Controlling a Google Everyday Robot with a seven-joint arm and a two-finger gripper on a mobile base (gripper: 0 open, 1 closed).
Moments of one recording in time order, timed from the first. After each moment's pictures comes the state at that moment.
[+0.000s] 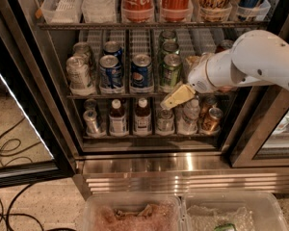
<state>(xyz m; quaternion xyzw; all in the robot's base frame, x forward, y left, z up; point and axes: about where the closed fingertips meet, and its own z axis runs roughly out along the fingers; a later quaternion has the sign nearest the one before) 0.636 -0.101 0.838 -0.51 0.75 0.07 0.43</state>
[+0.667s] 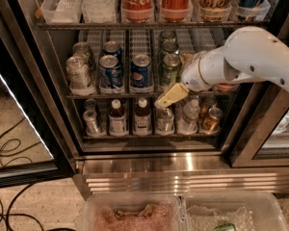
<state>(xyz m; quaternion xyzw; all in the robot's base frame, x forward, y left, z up) 0.635 -0.077 0.842 -0.53 0.73 0.08 0.43</state>
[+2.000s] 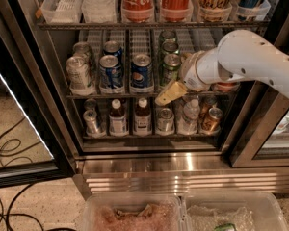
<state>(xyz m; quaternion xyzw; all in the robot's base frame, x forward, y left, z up) 0.659 -0.088 0.830 -0.51 0.75 0.05 0.43</state>
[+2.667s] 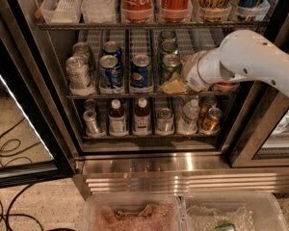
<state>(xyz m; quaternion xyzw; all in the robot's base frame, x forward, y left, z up) 0.659 -0.088 0.830 -0.51 0.75 0.05 0.43</state>
